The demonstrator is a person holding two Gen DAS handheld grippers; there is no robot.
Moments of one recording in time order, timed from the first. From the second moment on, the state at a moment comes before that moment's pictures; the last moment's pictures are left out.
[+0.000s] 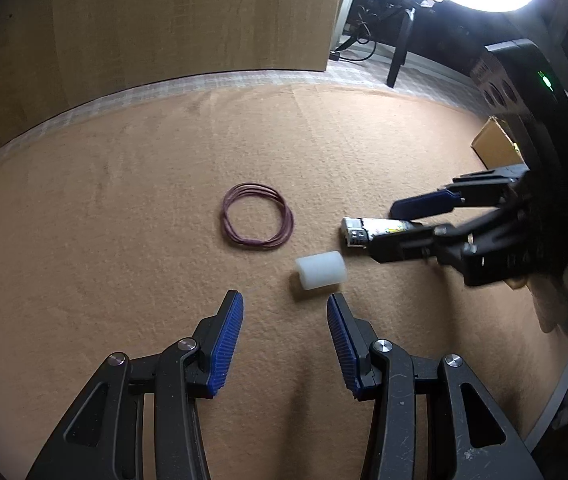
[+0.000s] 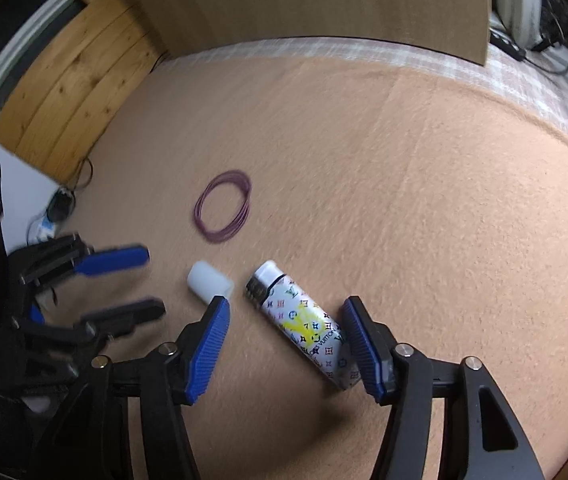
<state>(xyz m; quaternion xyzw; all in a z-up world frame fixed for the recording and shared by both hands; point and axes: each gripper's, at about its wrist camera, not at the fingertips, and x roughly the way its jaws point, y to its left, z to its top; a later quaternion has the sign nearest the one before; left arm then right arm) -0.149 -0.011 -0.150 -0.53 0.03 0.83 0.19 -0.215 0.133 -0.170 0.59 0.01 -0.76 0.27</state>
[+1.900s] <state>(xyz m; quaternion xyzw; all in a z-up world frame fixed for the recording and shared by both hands) -0.112 0.170 -0.094 -0.48 0.04 0.82 0.30 -0.062 0.340 -0.061 0.49 -0.10 -0.87 0.06</state>
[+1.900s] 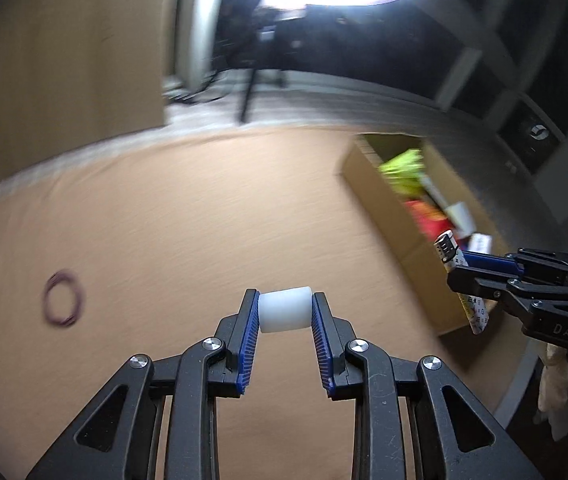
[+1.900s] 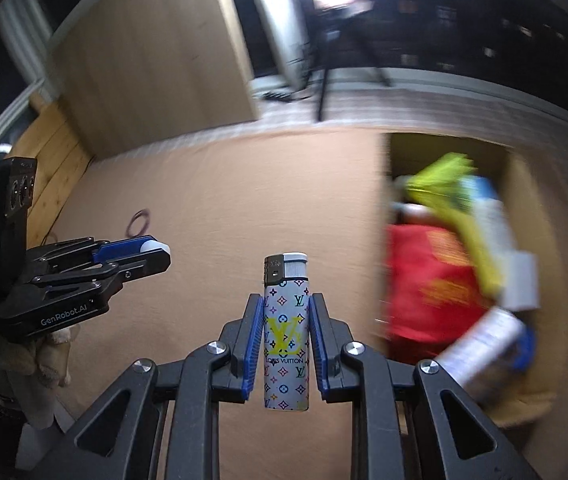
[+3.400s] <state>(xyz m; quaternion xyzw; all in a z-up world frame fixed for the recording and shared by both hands) -0.112 0.347 -0.081 -0.46 0.10 0.79 0.39 -0.033 0.469 -0.070 0.48 -0.14 -0.87 -0.04</state>
